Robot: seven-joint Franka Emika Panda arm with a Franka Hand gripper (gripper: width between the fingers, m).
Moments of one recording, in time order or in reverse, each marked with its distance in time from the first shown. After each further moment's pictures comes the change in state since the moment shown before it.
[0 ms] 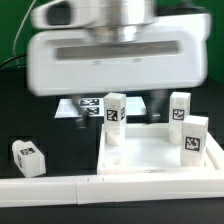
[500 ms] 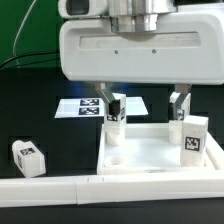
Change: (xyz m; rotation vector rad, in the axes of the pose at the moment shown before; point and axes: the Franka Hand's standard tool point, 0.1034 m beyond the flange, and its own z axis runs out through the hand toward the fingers) arm 0.008 -0.062 -0.009 -0.006 0.039 0.481
